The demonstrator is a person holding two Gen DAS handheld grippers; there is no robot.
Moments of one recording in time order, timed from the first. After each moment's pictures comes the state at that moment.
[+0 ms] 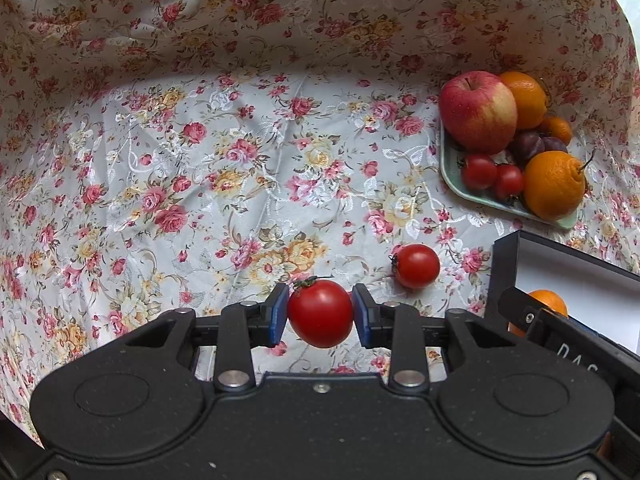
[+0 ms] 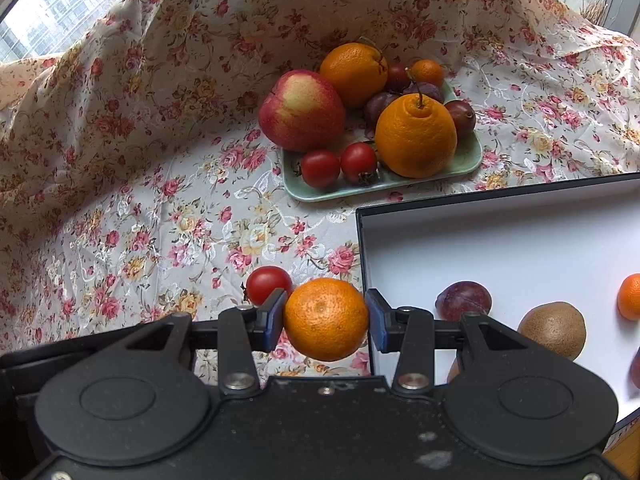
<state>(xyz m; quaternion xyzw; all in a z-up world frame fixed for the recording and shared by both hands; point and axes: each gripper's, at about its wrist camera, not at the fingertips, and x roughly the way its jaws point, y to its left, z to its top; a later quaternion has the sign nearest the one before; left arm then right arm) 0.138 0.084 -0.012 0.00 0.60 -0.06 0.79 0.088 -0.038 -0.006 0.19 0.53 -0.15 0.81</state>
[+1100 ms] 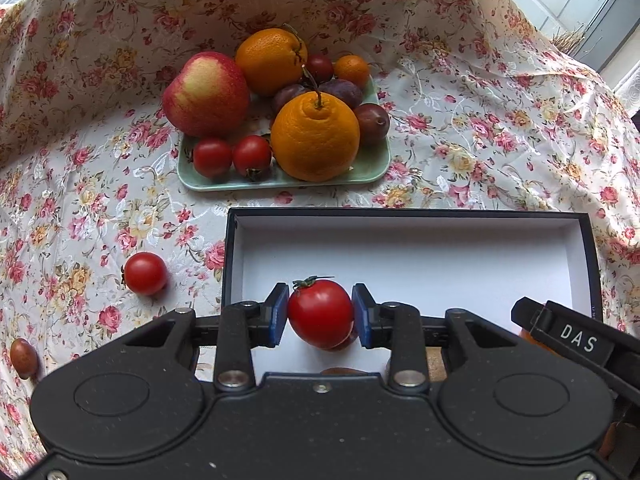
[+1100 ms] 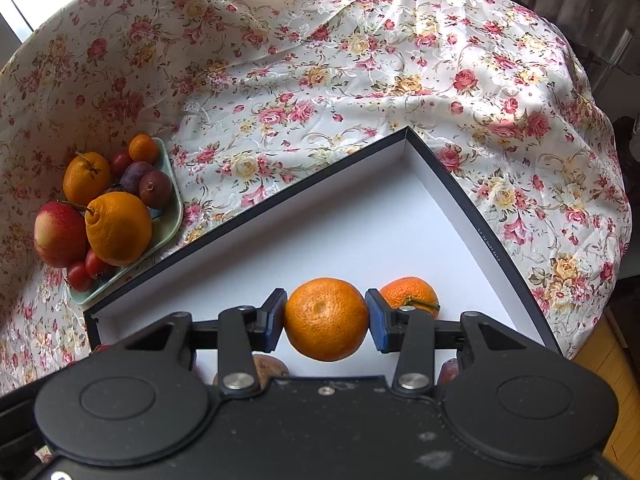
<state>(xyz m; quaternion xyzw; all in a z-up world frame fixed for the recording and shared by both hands) 0.089 -0.100 -0.019 0.07 0.58 -0.17 0.79 -0.006 -0.223 -0.007 0.27 0.50 -0.33 0.75</state>
